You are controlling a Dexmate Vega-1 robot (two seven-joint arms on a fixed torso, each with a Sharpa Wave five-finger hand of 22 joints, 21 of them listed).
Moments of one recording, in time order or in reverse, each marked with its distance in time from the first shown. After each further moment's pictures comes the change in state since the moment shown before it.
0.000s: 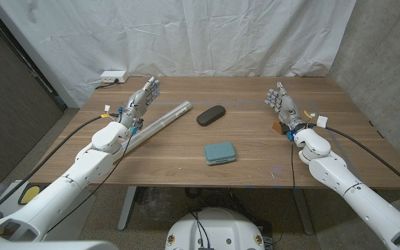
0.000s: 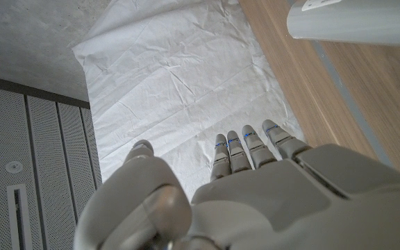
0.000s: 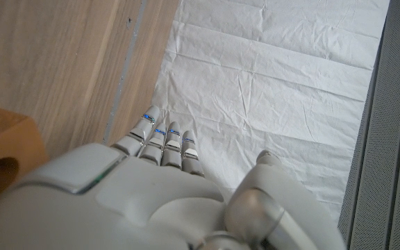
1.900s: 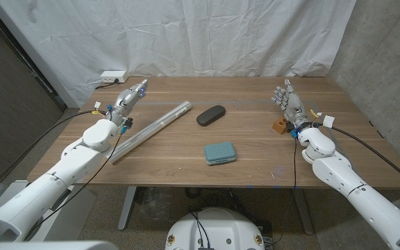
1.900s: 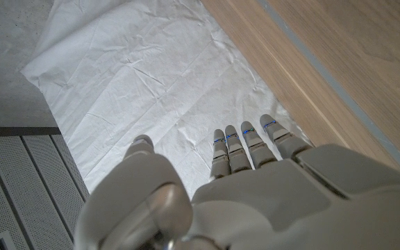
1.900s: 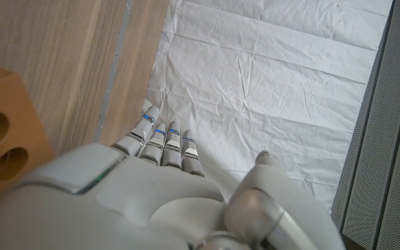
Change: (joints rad) left arm 0.022 0.091 -0.022 -0.054 0.148 0.112 0.168; left_hand 0.038 0.012 0.000 -0.016 0.004 0.036 -0.011 -0.001 0.000 0.032 -0.010 0.001 0.000 0.036 0.000 0.000 0.000 0.034 0.002 0.000 0.000; right arm -0.030 -0.010 0.038 -0.043 0.011 -0.005 -0.054; right_hand -0.008 0.008 -0.008 -0.008 0.000 0.009 0.002 0.000 0.000 0.009 0.002 0.000 0.000 0.000 0.000 0.000 0.000 0.003 0.004 -0.019 0.005
